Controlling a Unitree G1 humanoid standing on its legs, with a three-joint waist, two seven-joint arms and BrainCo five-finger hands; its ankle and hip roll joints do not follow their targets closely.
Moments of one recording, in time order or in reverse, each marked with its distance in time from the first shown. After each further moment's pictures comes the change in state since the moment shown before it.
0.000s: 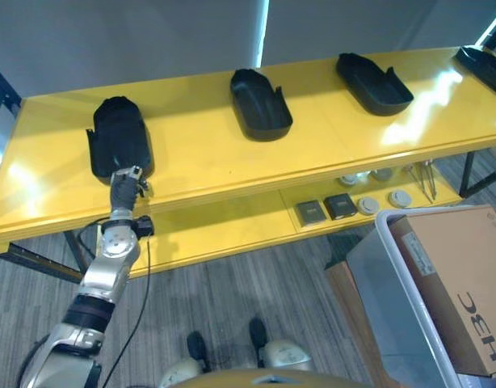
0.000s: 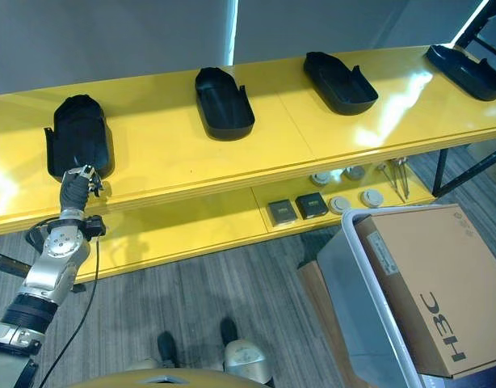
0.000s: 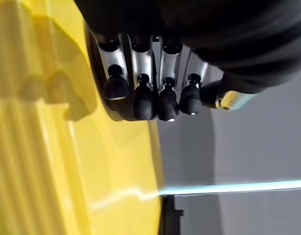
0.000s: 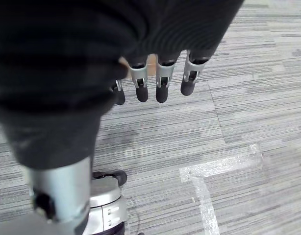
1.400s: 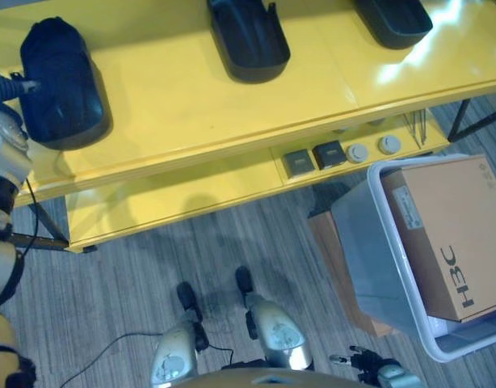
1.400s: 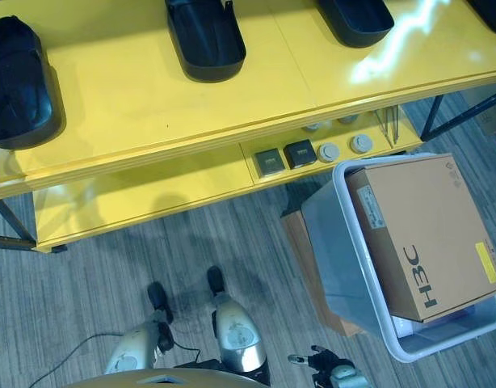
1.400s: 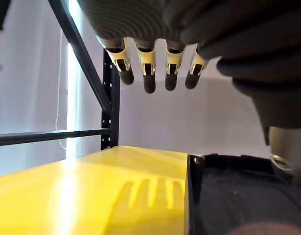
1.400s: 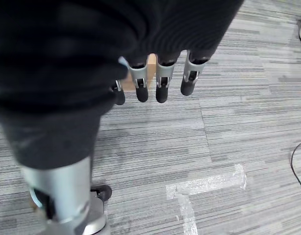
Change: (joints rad) left arm -0.803 0.552 -0.417 0.556 0.584 0.403 0.083; right arm -0.148 -0.129 0.085 -0.089 0.061 0.004 0.069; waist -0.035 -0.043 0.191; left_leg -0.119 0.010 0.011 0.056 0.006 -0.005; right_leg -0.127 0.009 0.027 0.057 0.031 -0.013
